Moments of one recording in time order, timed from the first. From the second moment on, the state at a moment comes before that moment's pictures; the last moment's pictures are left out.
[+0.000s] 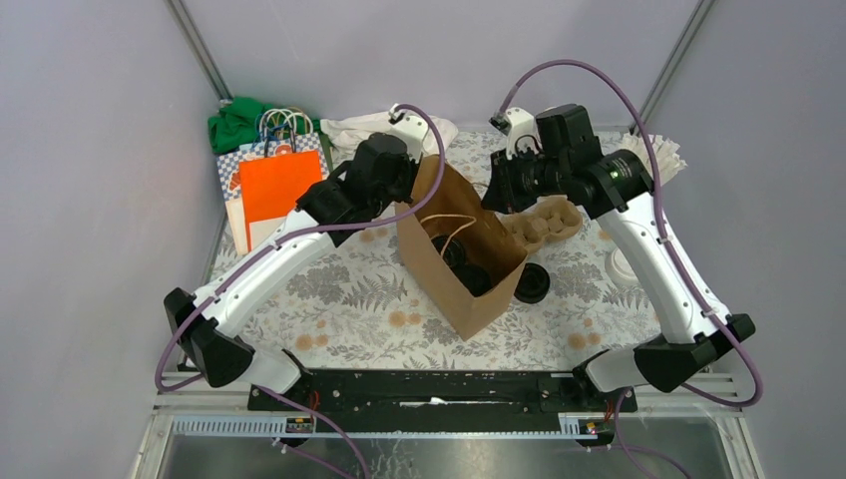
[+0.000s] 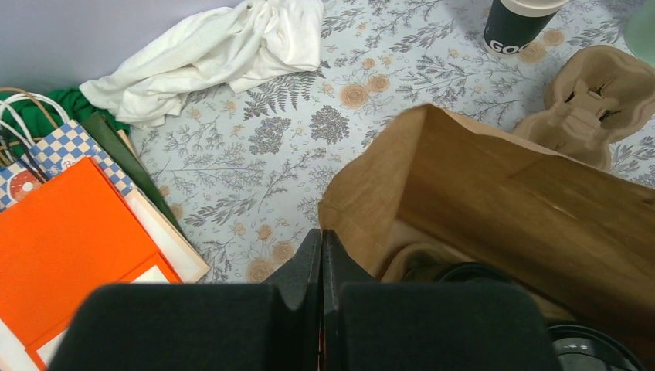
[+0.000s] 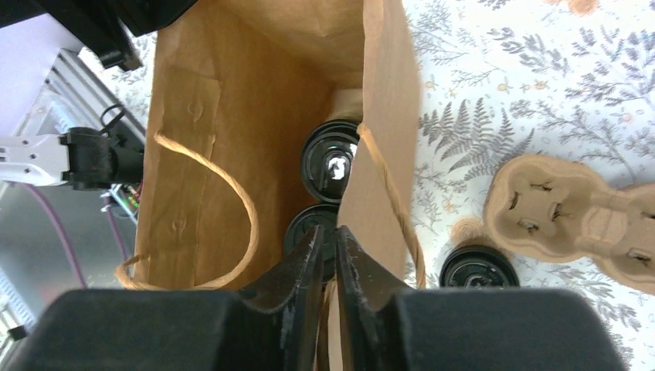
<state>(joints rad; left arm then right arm) -0.75 1.43 1.53 -0.56 -0.36 -0.06 0.51 1.42 1.76 -1.07 -0.37 0.09</state>
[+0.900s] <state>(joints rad) -0.74 1.43 1.47 -0.51 -0.38 -0.08 0.48 1.44 1.91 -0.99 -0.05 0.15</state>
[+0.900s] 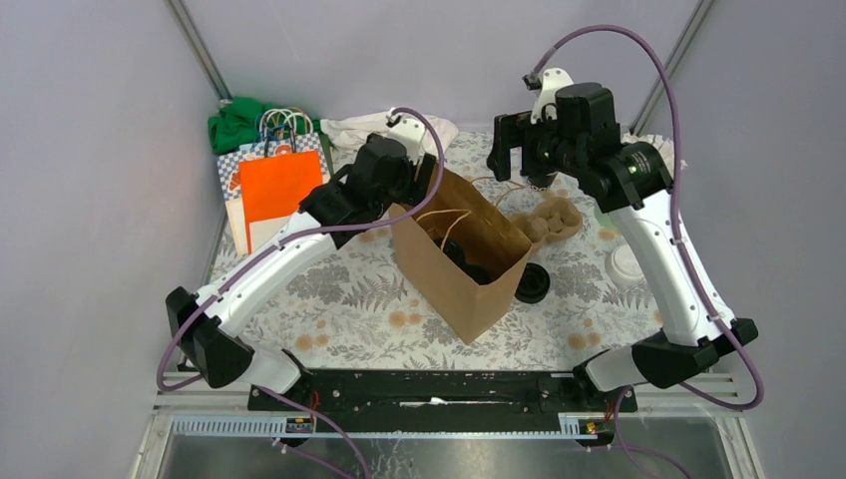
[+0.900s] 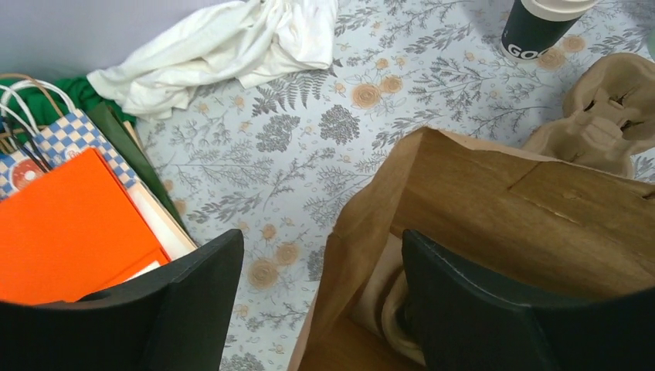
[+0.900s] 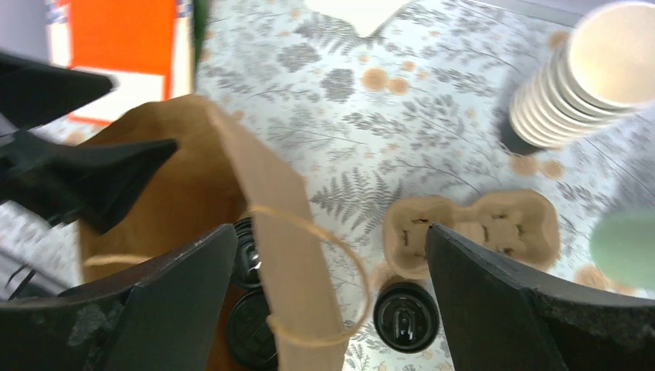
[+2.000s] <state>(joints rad) -0.60 1.18 1.58 -0.46 -0.34 -0.12 -0.01 1.63 1.63 -0.68 0.51 0.31</state>
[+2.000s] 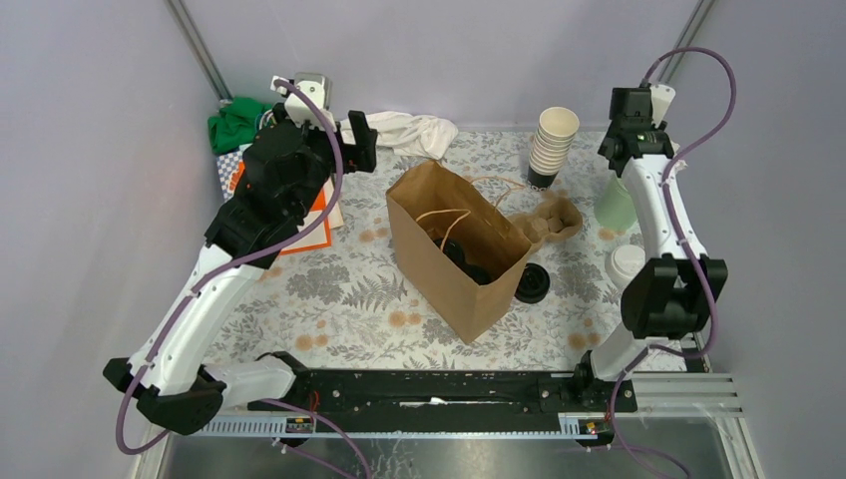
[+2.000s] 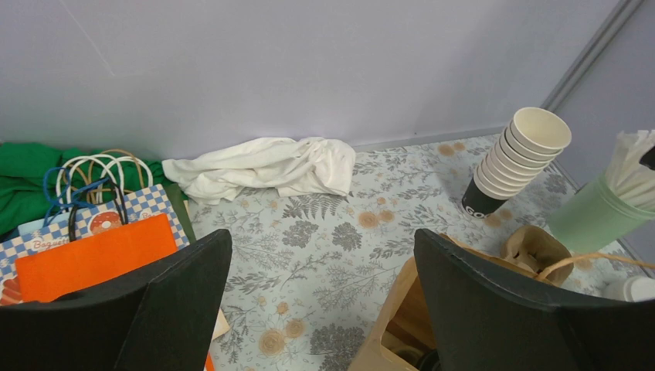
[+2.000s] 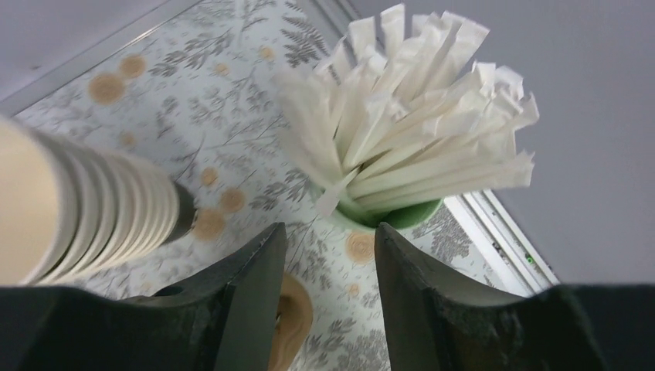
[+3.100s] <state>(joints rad) -0.59 1.16 1.50 -0.40 -0.30 -0.10 -0.04 1.77 1.68 -0.62 0.57 0.27</state>
